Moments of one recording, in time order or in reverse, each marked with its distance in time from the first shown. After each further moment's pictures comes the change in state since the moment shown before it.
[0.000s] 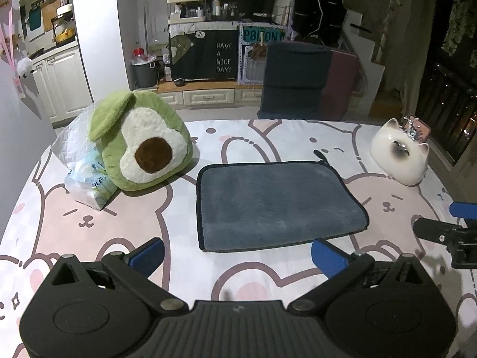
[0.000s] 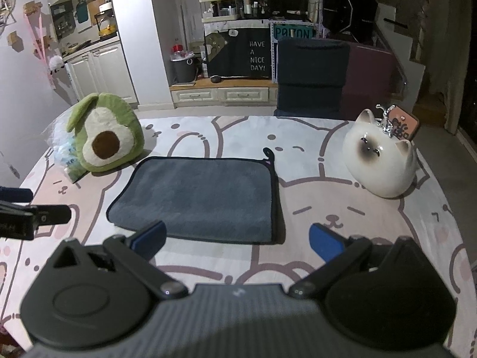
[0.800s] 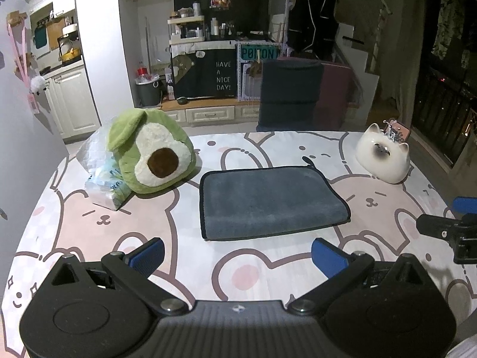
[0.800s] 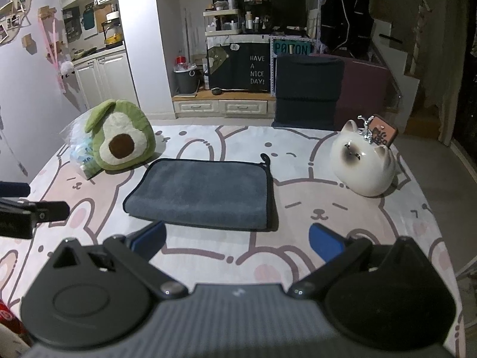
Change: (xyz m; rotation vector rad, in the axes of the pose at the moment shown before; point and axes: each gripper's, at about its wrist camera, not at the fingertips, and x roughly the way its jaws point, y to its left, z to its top) left arm -0.070 -0.015 -0.034 0.029 -0.076 0.024; right arm -0.070 0.006 -0.031 -0.019 -0.060 -0.018
